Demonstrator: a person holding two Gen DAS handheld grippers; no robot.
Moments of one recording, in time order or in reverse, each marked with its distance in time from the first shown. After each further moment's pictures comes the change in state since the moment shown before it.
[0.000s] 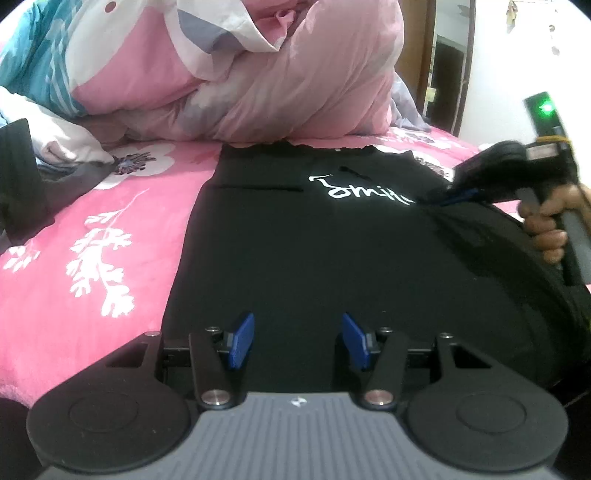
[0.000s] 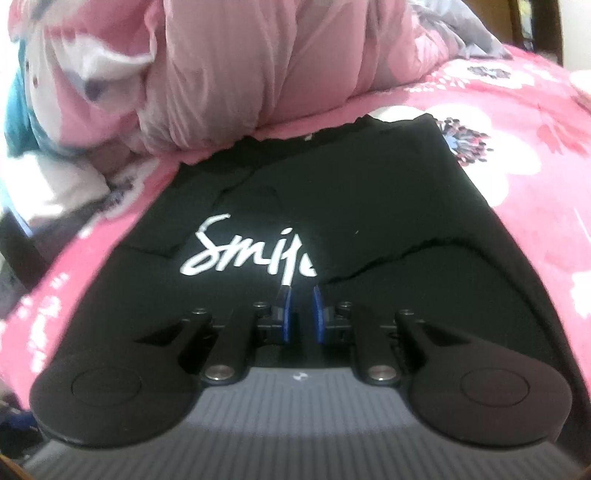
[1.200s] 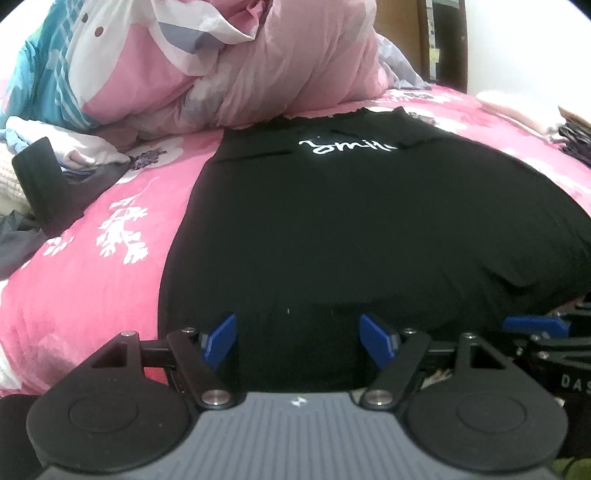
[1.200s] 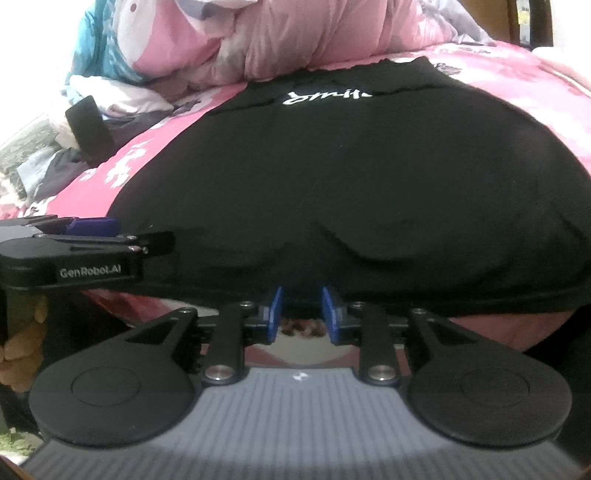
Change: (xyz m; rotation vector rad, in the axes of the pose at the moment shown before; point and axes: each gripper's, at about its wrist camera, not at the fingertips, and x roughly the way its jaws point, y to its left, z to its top) left arm -0.045 -0.049 -0.041 0.128 0.072 0.136; right arm -0.125 0.070 -0.219 -0.100 0.007 -0.031
